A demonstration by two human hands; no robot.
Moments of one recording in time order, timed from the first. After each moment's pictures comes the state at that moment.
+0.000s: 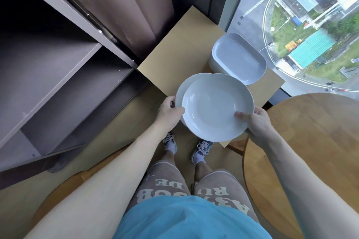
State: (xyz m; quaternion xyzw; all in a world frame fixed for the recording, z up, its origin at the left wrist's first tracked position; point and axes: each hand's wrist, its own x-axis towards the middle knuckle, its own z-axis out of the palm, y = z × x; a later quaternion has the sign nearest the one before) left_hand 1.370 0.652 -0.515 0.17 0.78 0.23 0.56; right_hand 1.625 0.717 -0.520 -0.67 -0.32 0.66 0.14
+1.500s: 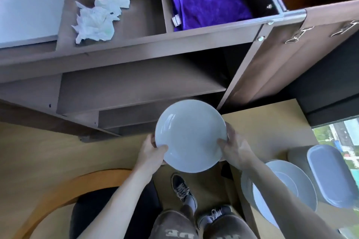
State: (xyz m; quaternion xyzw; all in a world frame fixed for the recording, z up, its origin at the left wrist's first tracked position) left_hand 1.163 0.461 -0.444 -0.11 0.77 0.51 0.37; right_hand 1.295 0.678 -0.453 -0.33 -0.79 0.51 -0.09
